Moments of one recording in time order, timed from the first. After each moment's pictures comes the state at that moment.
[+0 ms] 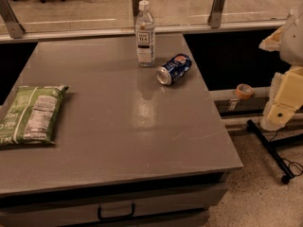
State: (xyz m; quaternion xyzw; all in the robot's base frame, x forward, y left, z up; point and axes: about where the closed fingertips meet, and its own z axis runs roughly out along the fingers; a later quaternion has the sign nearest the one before) arm 0.438 -0.217 0.976 -0.60 0.78 -0.03 0.16
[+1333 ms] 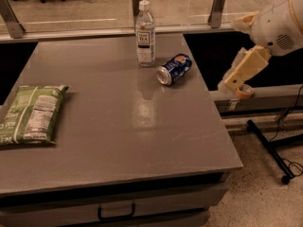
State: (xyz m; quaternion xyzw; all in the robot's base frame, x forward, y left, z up) arm 0.537 -0.173 0.975 -0.58 0.73 0.07 0.35
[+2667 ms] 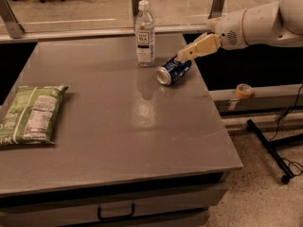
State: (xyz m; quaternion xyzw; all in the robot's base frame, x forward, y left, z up) arm 0.676 -0.126 0.951 -0.43 0.73 0.21 0.49
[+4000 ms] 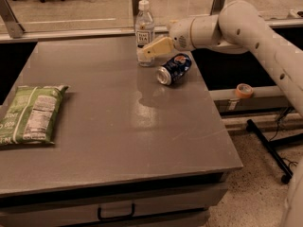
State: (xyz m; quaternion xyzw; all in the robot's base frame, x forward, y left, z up) arm 0.743 -0.021 0.920 -0.43 0.69 0.25 0.53
